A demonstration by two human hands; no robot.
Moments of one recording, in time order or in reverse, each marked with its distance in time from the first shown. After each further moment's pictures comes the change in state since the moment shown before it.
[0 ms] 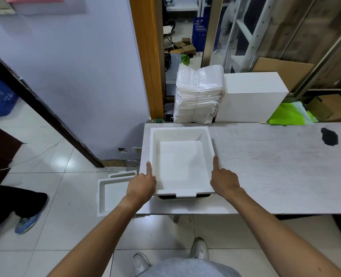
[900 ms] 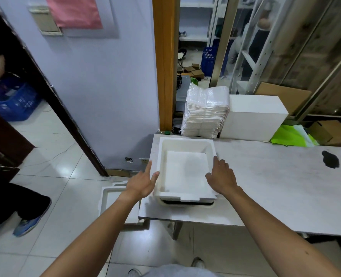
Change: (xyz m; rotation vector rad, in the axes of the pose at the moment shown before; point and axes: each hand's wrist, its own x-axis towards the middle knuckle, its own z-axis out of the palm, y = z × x) left_hand -0.002 -0.028 -0.017 -0.333 -0.056 -0.055; right_hand 0.007 -0.021 -0.023 0.061 0.125 -0.132
